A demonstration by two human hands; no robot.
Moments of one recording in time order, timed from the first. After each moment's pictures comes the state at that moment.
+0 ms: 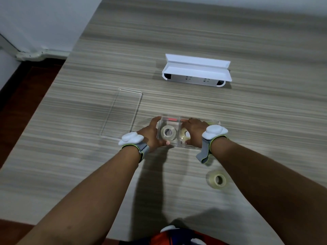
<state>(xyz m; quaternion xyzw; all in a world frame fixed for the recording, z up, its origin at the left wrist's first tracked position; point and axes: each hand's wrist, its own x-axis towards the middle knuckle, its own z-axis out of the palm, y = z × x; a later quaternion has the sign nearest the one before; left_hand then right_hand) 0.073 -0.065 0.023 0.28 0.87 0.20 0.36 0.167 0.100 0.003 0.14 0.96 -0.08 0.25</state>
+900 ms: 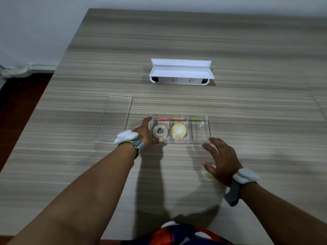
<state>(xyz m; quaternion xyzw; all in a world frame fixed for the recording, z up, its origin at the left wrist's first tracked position) 0.073 -0.066 0.015 0.27 0.88 0.20 0.34 0.333 0.084 -0.022 0.23 0.96 -0.14 0.00</state>
